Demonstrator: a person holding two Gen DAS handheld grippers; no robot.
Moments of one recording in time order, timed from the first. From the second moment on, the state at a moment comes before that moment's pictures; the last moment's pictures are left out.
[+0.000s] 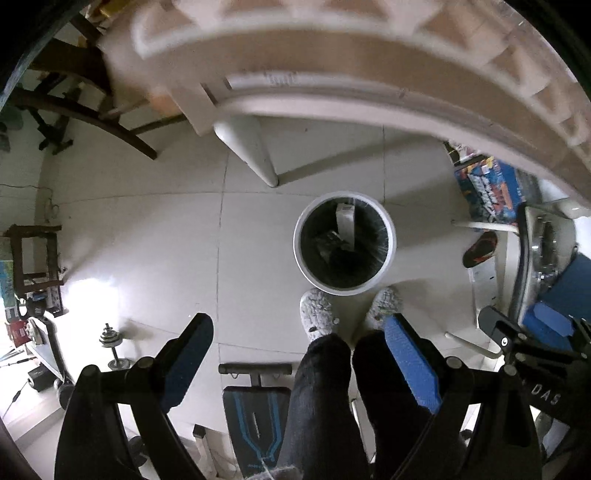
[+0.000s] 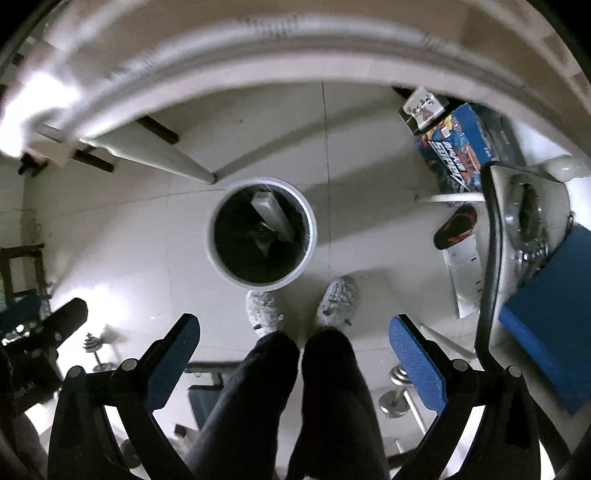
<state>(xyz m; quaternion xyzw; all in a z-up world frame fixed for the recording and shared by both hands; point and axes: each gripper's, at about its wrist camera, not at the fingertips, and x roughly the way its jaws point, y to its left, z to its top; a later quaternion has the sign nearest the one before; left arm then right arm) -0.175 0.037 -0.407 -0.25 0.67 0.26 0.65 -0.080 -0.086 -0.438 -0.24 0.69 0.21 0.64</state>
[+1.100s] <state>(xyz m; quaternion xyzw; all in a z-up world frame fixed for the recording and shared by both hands) 0.221 0.085 -0.354 -0.19 0.67 0.15 0.70 0.366 0.035 -0.314 -0.48 0.60 0.29 0.57</state>
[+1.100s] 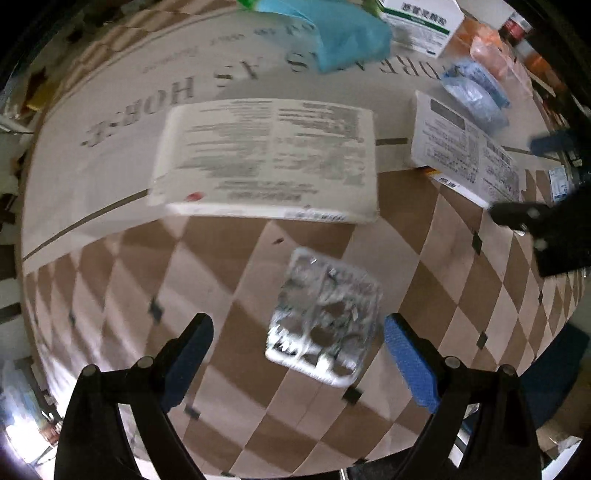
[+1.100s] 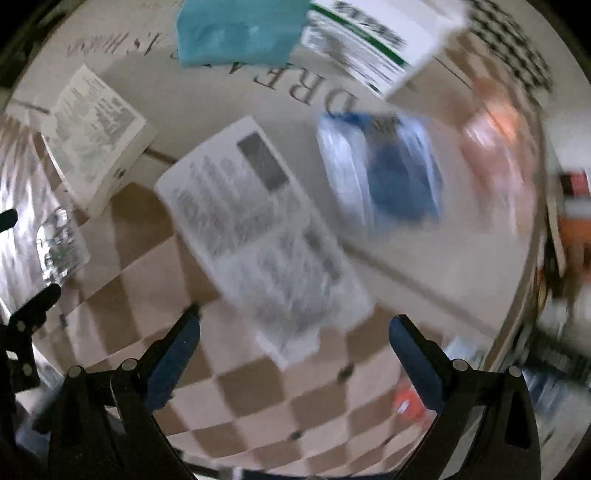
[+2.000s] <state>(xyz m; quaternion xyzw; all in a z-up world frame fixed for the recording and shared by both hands) 0.239 0.090 -0.367 -0.21 0.68 0.18 0.68 0.403 0.026 -0.341 -0.36 0.68 0.26 0.58</state>
